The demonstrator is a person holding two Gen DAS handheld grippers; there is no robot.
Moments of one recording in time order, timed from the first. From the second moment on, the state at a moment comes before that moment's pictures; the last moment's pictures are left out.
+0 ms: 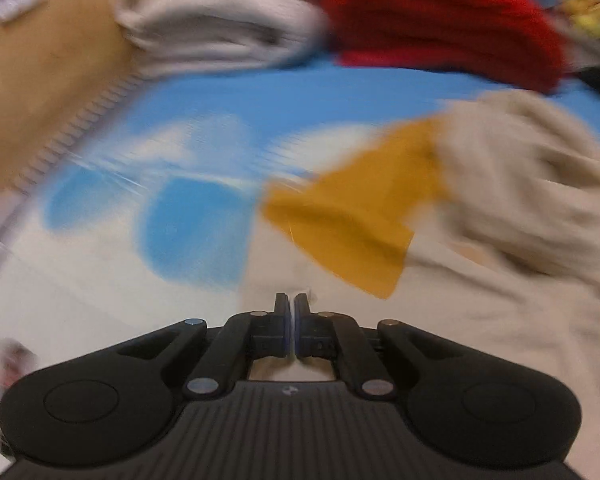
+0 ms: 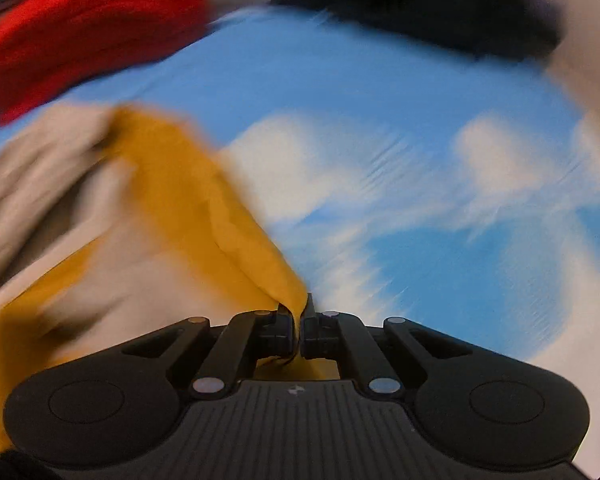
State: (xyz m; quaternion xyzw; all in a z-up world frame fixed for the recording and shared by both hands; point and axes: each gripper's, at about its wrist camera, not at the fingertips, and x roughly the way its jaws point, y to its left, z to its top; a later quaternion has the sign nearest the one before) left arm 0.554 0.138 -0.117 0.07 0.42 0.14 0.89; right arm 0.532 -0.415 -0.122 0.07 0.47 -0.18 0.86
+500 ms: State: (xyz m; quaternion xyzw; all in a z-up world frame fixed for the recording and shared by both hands) left arm 0.536 0.158 -0.088 0.07 0.35 0.10 0.93; right arm 0.413 -0.403 -0.082 -0.06 0.31 -0.06 0.95
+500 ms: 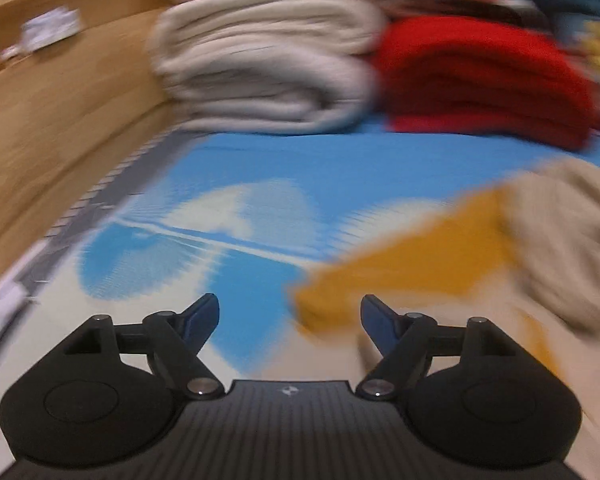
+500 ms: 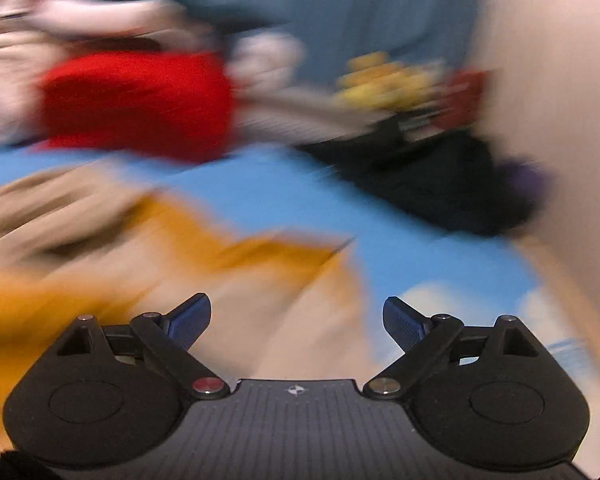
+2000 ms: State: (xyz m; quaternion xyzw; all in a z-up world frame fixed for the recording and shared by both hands) left arm 0.242 0.164 -0.097 0.00 0.38 -0.09 0.92; right arm 0.193 -0.411 -0.127 0.29 0.43 -0.02 0.85
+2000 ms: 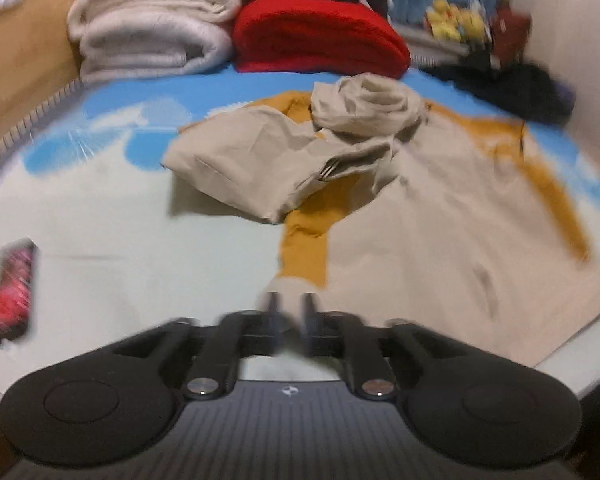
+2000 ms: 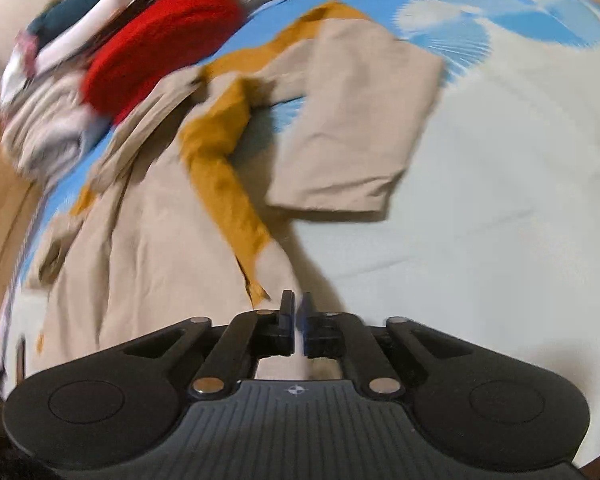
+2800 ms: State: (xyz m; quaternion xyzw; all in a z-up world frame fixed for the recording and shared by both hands) left arm 0.269 0.149 -0.130 0.13 0.49 -0.02 0.86; right arm 0.153 -0.347 -0.133 0.14 0.58 0.01 0.81
